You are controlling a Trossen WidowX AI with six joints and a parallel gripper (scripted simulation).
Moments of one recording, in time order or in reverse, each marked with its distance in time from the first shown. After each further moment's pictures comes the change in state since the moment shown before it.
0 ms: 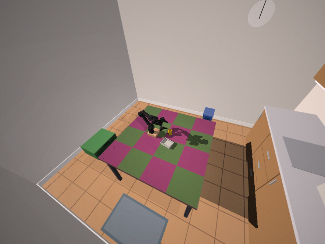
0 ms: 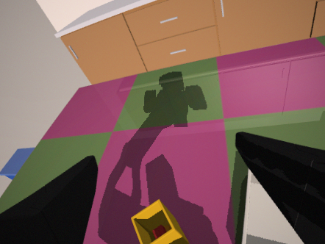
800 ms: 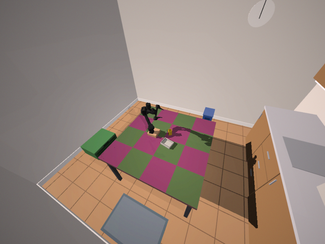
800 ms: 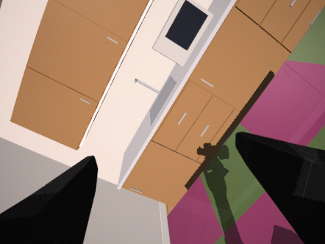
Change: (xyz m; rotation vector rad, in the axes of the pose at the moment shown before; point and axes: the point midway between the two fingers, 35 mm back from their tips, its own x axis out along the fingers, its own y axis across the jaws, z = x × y) arm -0.122 0.026 0.182 0.702 -0.505 -0.100
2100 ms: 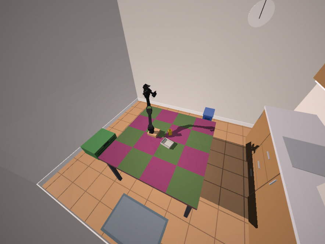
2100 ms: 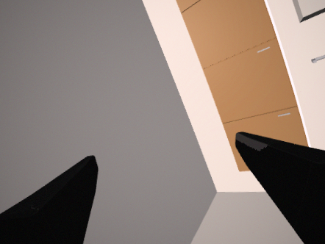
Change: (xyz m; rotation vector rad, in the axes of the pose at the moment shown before) arm -0.151 0.252 0.024 0.936 -0.420 0.576
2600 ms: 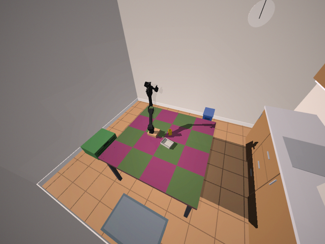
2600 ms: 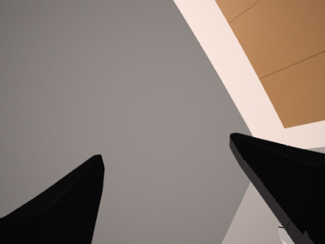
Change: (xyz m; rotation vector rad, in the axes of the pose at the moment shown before) arm -0.030 0.009 -0.077 0.239 0.077 0.141
